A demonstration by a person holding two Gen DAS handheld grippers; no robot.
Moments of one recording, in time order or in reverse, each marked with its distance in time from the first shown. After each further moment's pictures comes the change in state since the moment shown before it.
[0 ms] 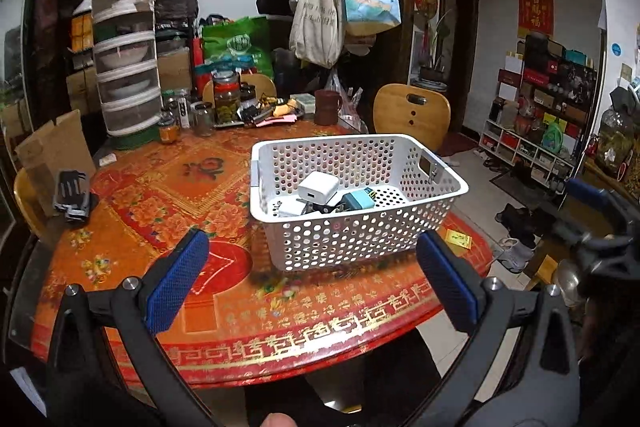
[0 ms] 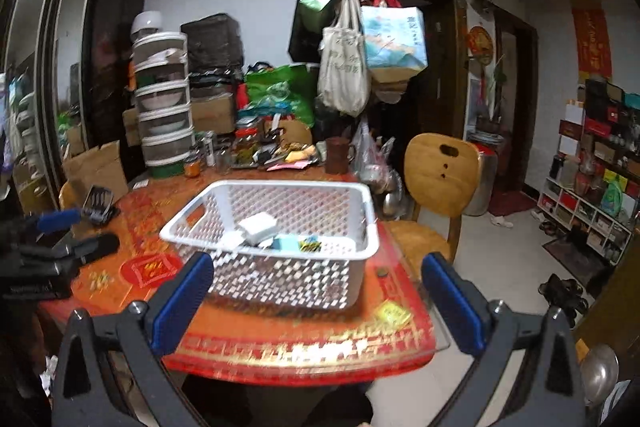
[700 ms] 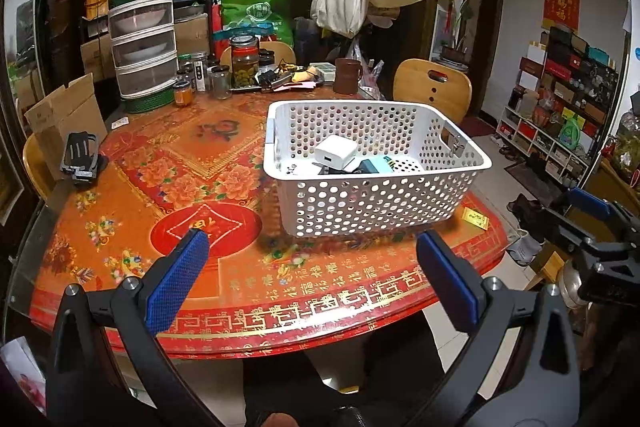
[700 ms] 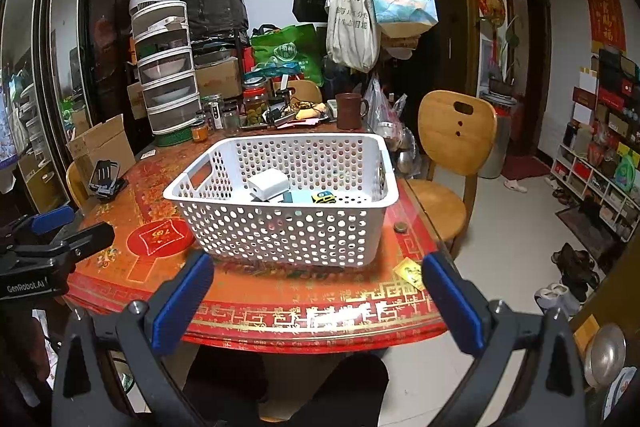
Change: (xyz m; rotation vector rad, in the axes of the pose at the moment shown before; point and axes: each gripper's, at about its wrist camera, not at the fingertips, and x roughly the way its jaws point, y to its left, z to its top) left arm 0.033 -0.001 -0.015 -0.070 0.121 0.059; right arm 0.030 -0.004 -0.018 0.037 0.138 0.043
